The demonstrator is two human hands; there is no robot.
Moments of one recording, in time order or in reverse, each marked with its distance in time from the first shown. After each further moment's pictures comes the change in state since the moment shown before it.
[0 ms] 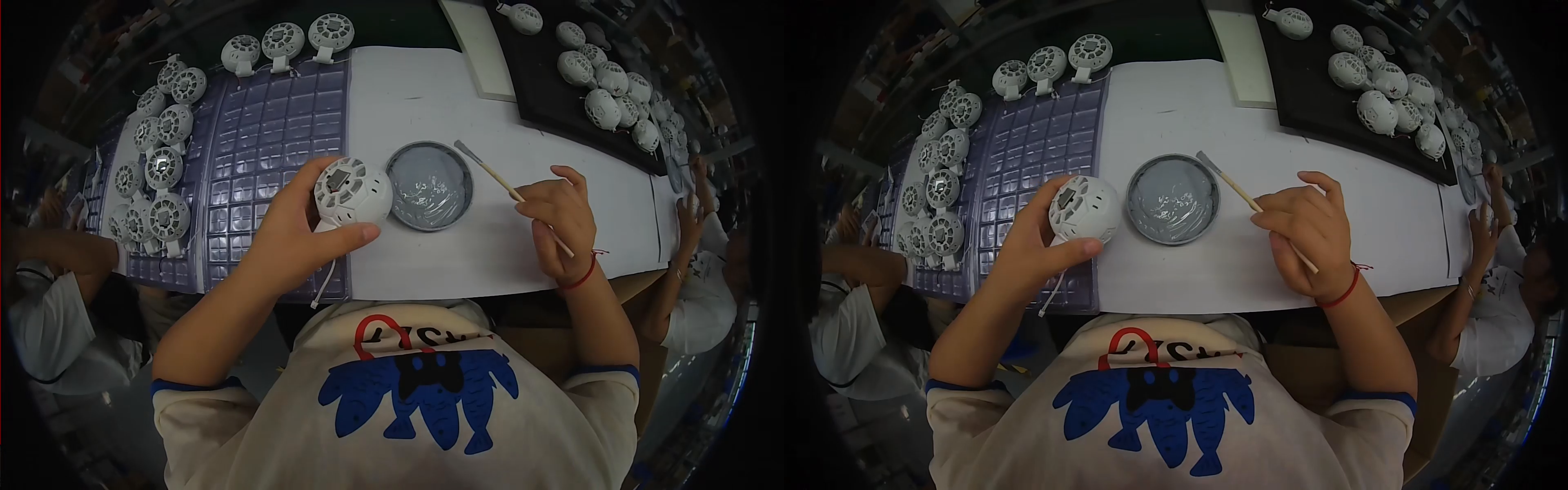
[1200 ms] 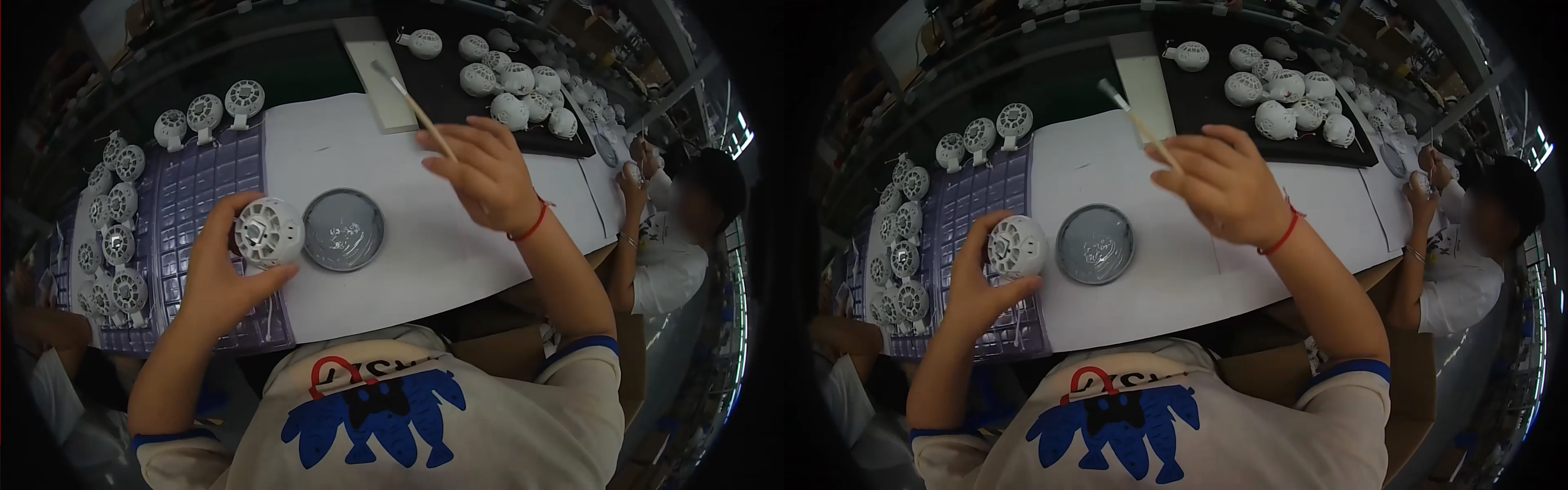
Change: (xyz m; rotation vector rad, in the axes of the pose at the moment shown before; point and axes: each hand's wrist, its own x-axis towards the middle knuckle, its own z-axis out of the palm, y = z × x) left_hand 0.015 0.030 0.005 0.455 0.045 0.249; right_hand 0.044 0.032 -0.035 -0.498 0.000 -0.255
